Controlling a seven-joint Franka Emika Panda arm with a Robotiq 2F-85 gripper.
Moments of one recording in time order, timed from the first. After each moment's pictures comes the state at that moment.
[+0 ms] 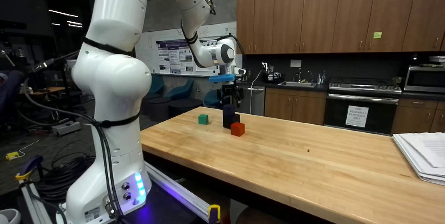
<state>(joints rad) 0.05 0.30 0.03 -2.06 -0.19 2.30 0.07</state>
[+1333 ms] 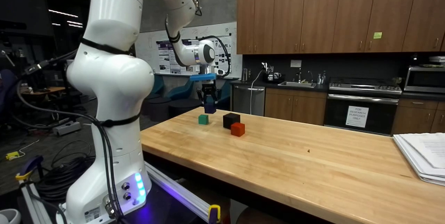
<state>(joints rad) 0.16 0.26 0.12 -2.11 -0.18 2.26 0.07</state>
